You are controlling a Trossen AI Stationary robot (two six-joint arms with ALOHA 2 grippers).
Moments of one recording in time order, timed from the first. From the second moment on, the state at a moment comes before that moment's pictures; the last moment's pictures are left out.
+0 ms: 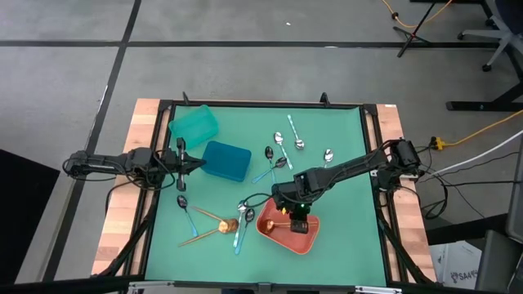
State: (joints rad) left arm -0.06 0.01 0.03 -0.01 -0.22 0.06; right arm 0.23 1.84 1.27 -0.72 -0.49 0.41
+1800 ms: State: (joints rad) left arm -0.06 0.01 0.03 0.00 -0.25 -0.02; right arm 0.24 1.79 1.27 -0.74 -0.44 0.41
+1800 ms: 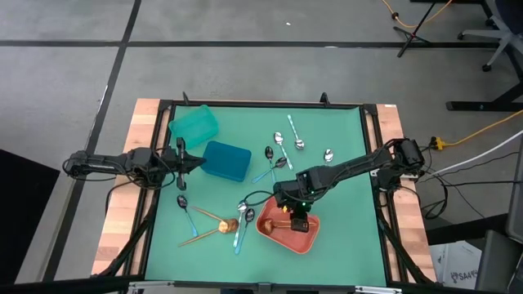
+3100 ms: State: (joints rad) left arm -0.10 0.49 0.37 0.07 -0.30 -0.67; right arm 0.24 1.19 1.05 -0.98 0.23 0.28
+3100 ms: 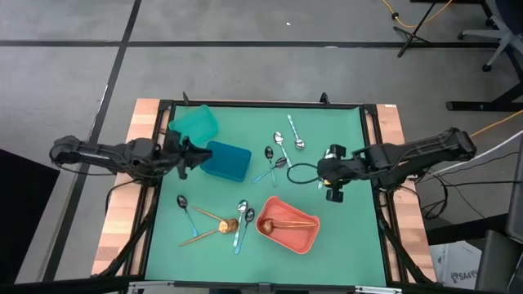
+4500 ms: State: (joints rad) left arm -0.66 1.49 0.85 -0.87 0.09 -2.12; right arm 0.24 1.16 1.00 -0.94 0.22 0.22
